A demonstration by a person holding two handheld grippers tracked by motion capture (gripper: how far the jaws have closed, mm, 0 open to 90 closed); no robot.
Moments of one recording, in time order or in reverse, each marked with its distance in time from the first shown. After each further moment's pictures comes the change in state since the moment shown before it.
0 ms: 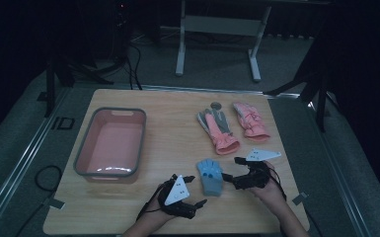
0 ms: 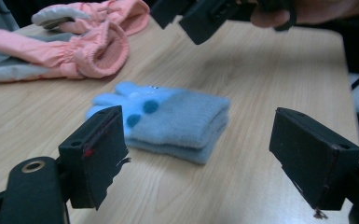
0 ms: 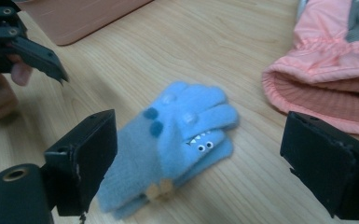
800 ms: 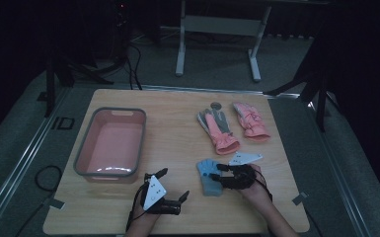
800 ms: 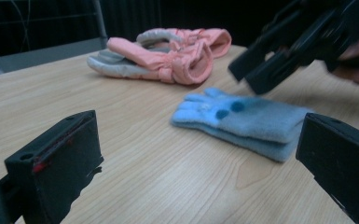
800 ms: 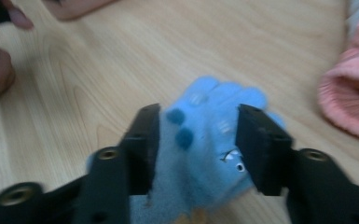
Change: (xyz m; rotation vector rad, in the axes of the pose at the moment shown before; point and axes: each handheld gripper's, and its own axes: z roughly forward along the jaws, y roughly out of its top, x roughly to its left) left arm 0.014 -0.037 -0.035 -0.162 0.294 -0.145; right arm 0.022 0.002 0.035 0.066 0.006 -0.077
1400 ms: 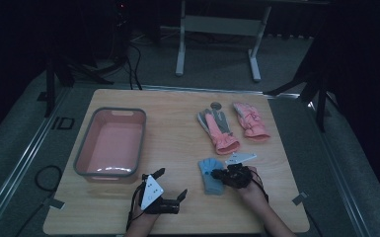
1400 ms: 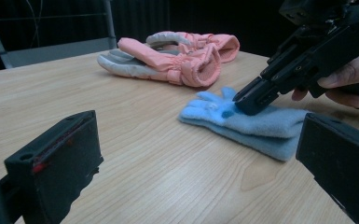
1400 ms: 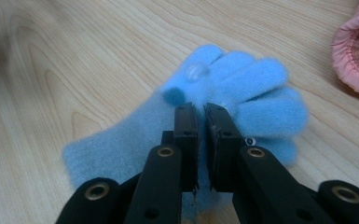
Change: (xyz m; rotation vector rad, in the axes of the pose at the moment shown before) left arm 0.003 -0.002 -0.004 -0.027 0.025 -0.052; right arm -0.007 -0.009 0.019 0.078 -0.016 0.067
